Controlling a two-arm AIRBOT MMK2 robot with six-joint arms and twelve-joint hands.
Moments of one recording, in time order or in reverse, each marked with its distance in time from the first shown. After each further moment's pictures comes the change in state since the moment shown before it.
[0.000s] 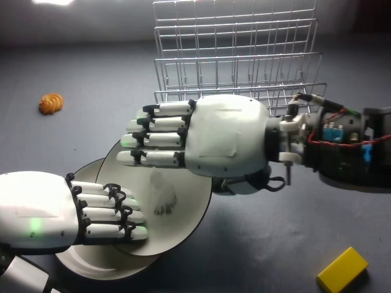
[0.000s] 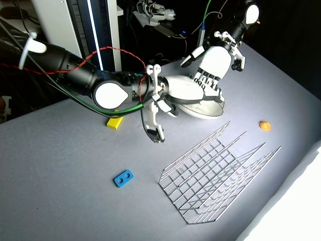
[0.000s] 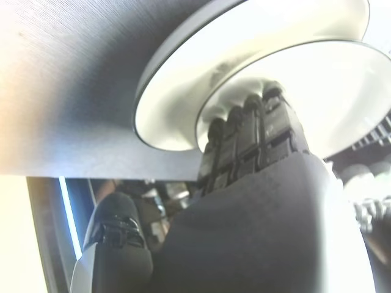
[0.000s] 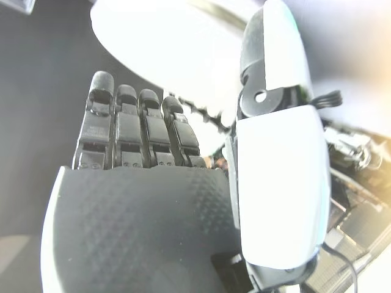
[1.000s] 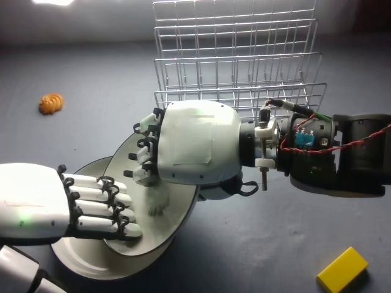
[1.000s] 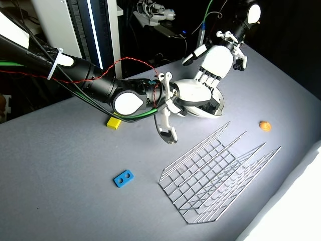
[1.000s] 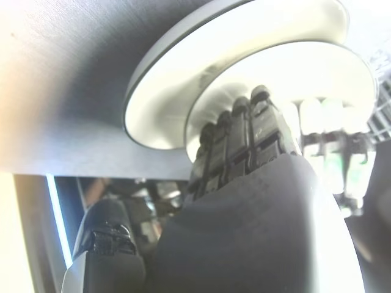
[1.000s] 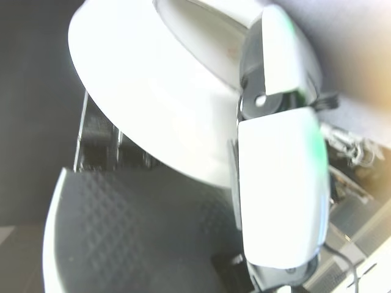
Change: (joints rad) left arm -0.022 0.018 0.027 -0.055 -0.010 0.000; right arm -0.007 -0.101 0.072 0.033 0.038 -0.052
